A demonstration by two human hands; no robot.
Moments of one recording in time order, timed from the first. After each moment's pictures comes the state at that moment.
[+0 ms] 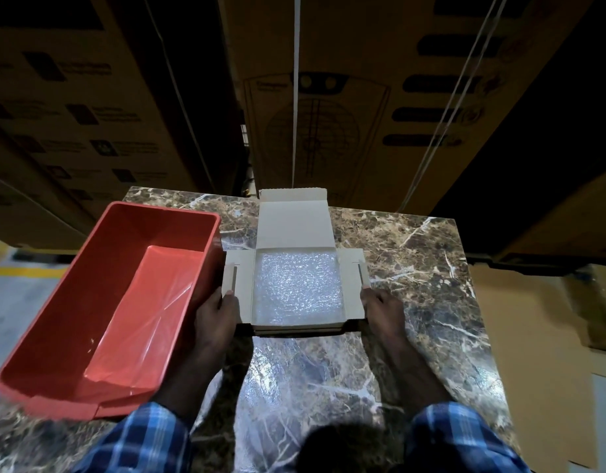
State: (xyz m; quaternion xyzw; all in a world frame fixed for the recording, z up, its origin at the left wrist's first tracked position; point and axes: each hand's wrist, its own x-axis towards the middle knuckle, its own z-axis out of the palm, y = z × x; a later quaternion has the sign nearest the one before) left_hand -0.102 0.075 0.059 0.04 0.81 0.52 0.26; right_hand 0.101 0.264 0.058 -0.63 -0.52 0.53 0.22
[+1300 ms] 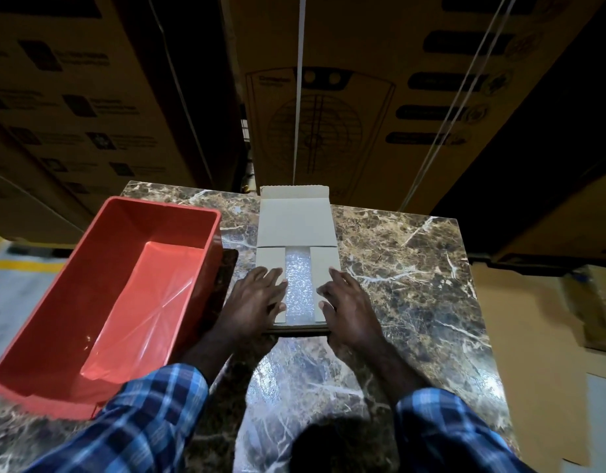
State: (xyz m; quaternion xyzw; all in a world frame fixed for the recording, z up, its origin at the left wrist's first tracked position) left_hand -0.118 0.112 0.048 0.61 0.78 0.12 0.09; right_hand 0.079 0.244 0.040 -0.31 -0.91 0.25 0.13
